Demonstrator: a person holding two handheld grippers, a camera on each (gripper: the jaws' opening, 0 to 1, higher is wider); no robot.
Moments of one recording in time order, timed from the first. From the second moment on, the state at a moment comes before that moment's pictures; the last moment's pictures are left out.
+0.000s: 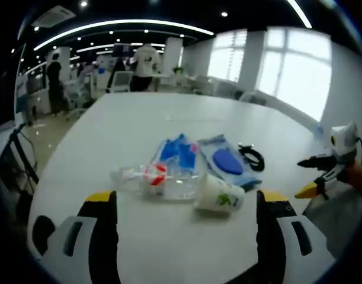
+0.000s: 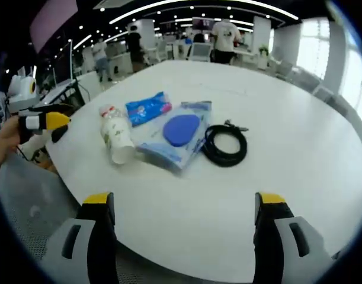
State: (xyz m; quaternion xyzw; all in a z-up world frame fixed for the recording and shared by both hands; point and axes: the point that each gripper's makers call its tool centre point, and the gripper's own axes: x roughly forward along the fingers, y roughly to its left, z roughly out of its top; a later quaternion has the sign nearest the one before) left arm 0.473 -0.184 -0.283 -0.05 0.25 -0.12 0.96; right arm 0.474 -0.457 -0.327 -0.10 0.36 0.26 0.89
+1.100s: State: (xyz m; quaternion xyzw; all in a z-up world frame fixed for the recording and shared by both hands) left arm 0.472 -0.188 -0.282 -0.04 0.25 -0.13 0.96; right arm 0.468 -0.457 -0.333 -0.10 0.38 0.26 0.88
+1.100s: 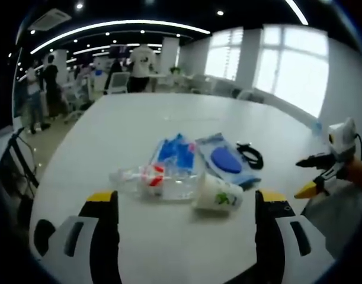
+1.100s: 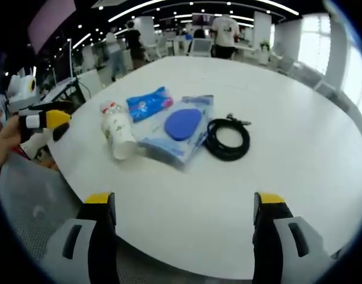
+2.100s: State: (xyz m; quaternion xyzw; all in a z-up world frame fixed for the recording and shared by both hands) left arm 0.473 -0.186 -0.282 -0.02 0.26 -0.12 0.96; right arm 0.469 -0.459 -0.334 -0.10 0.38 0.26 0.88
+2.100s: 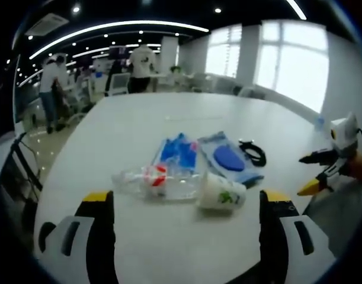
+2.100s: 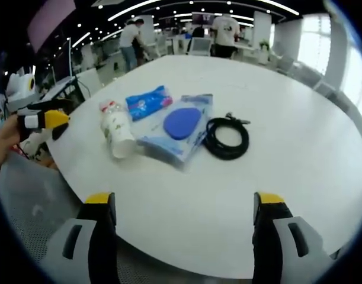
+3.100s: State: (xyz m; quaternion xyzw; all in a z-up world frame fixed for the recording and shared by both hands) left arm 0.471 -0.190 -0.282 0.00 0.26 -0.14 0.96; right arm 0.476 -0.453 -0.309 -0.11 0.35 0.27 0.89
